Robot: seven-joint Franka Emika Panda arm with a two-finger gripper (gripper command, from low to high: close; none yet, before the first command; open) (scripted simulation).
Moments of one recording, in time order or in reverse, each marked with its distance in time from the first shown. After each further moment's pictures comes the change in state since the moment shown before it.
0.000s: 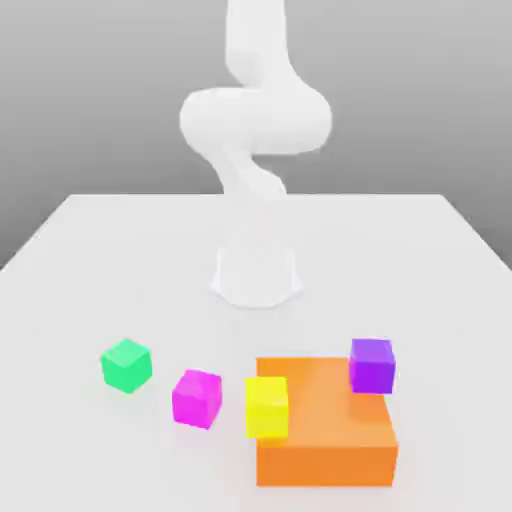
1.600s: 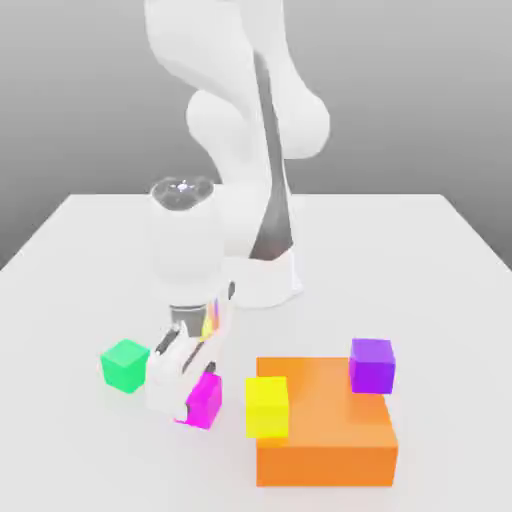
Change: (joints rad) arm -0.349 0.975 0.052 -0.498 -0.269 0.733 1.705
